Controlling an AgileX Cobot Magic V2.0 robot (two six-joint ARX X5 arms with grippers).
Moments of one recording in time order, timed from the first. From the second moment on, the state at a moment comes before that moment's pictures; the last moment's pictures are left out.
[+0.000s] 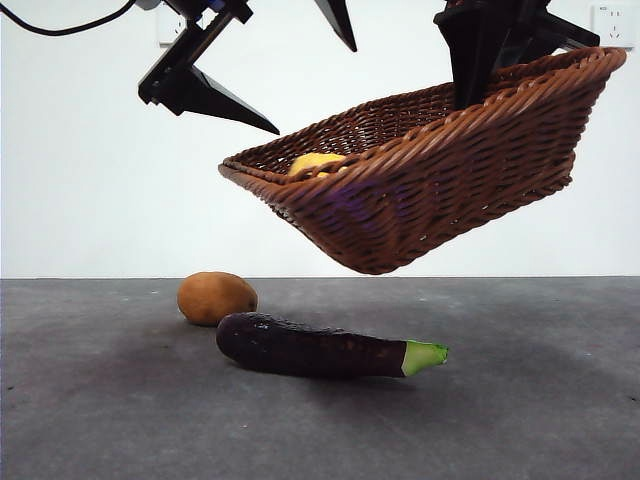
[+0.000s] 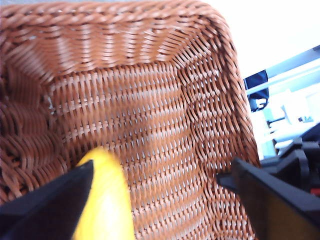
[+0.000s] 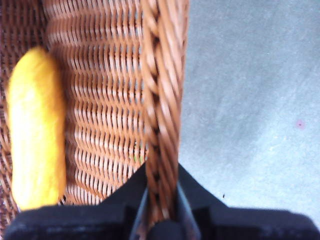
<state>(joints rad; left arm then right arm) -0.72 1.34 1.05 -0.18 0.04 -0.91 0.49 1.62 1.61 -1.21 -0.12 0.15</state>
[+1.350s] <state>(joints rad) -0.26 1.88 1.43 -0.53 0.26 -0.73 0.22 1.62 1.61 -1.35 -0.11 0.02</state>
